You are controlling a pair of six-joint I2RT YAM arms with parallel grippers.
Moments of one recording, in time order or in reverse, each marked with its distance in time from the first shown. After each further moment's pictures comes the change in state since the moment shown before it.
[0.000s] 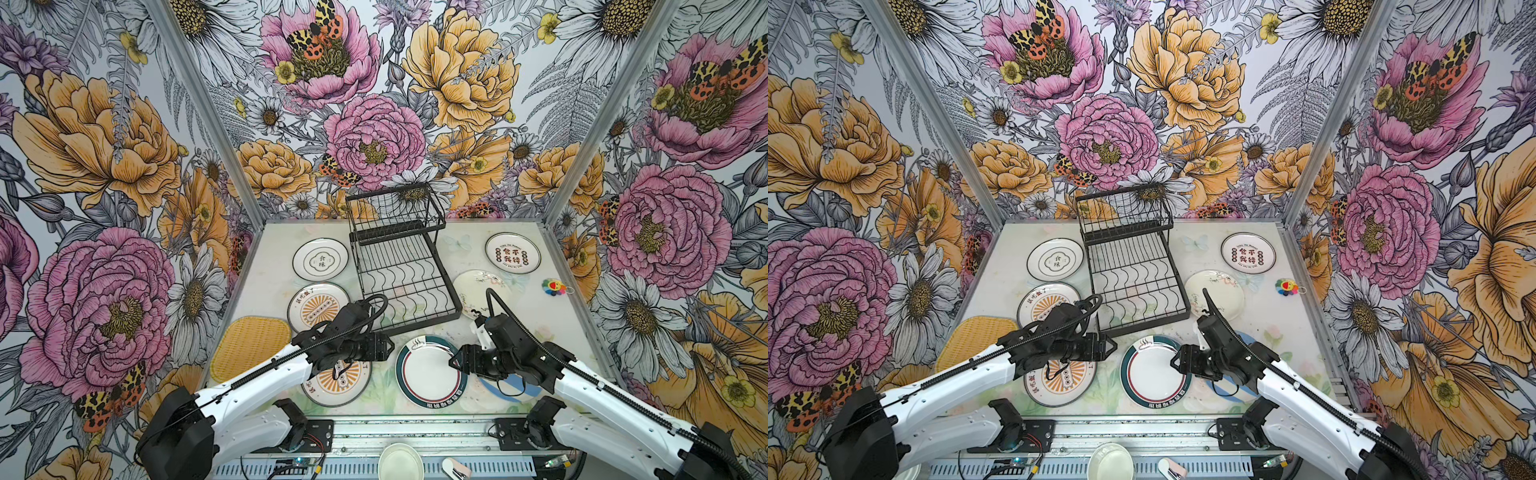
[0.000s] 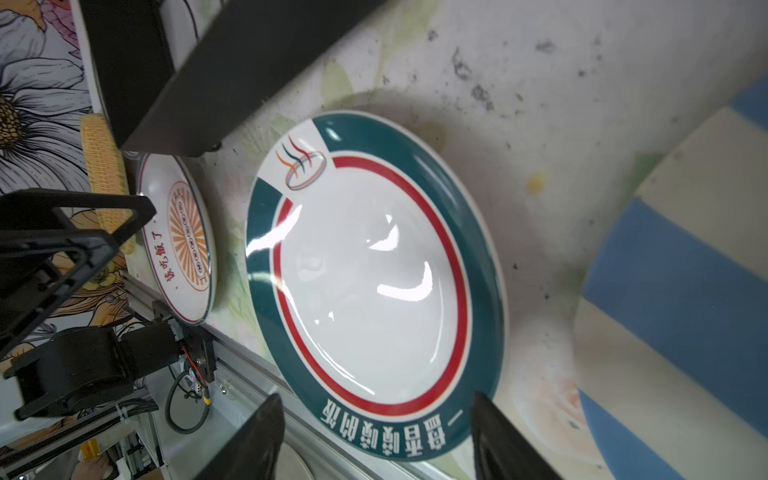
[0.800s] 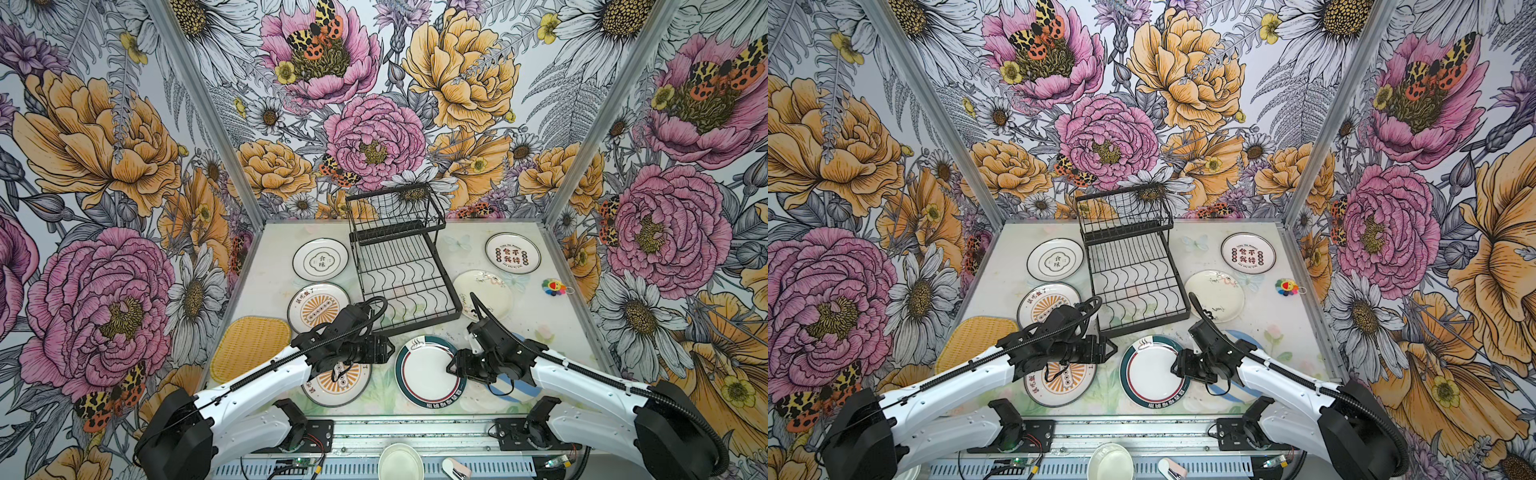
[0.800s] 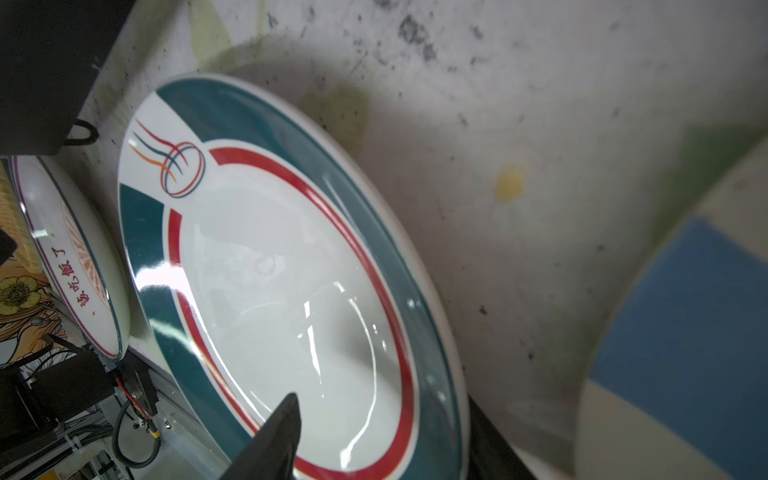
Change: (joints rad) left arm -0.002 -0.015 -0.022 0.000 0.022 -0.008; right arm -0.003 0.243 -0.047 0.198 0.004 -0.009
